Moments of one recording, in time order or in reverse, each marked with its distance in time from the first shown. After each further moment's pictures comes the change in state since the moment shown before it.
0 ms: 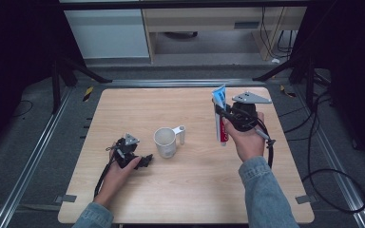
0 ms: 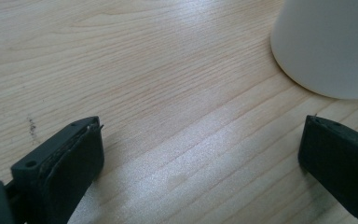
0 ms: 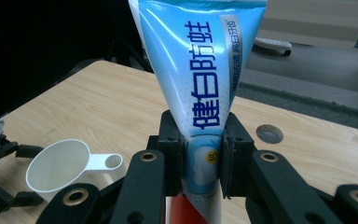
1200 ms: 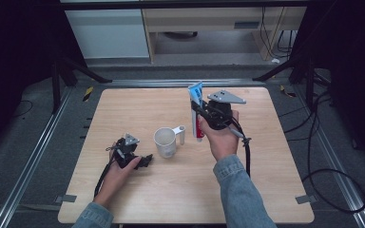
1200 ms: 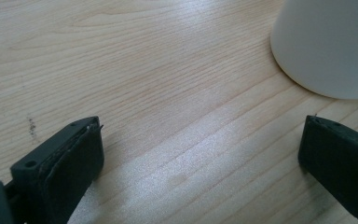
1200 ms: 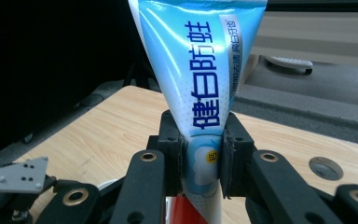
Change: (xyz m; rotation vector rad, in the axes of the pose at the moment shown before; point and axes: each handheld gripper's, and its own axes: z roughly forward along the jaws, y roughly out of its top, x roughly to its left) left arm 0.000 0.000 0.000 -0.002 -0.001 0.000; right arm 0.057 0.013 0.031 -0.089 0.057 0.024
